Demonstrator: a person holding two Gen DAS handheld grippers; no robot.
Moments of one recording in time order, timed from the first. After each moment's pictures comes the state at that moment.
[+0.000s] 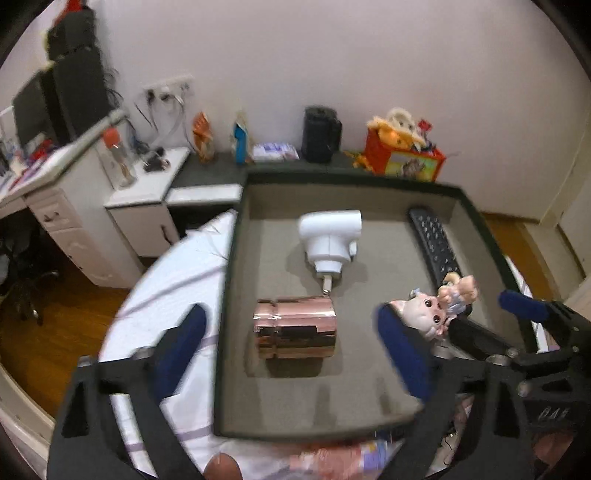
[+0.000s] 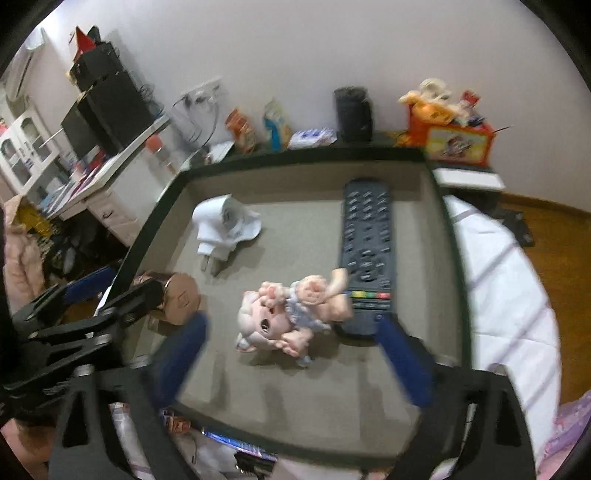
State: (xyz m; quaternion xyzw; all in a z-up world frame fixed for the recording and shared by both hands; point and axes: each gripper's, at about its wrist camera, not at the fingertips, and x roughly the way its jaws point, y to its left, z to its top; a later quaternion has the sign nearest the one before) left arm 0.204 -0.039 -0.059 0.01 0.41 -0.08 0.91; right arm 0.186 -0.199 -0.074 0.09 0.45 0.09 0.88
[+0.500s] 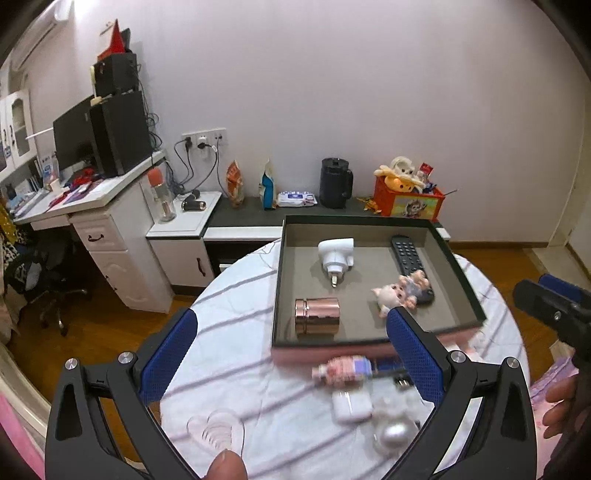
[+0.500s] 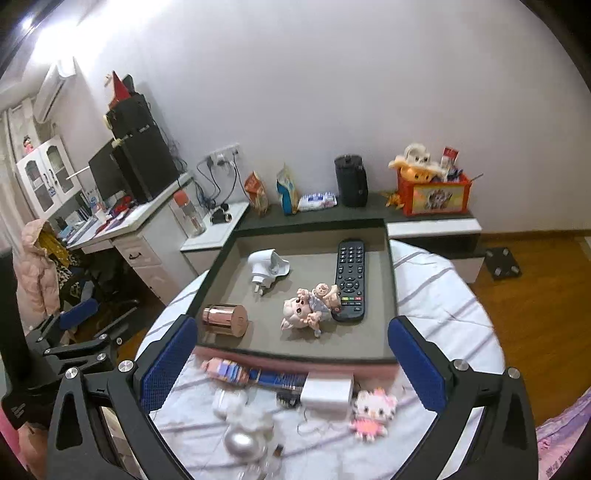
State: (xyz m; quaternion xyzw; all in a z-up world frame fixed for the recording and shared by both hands) left arm 0.076 -0.008 0.021 0.02 0.33 -0.04 0.94; right arm 0.065 -0.212 0.021 0.10 0.34 0.09 0.93
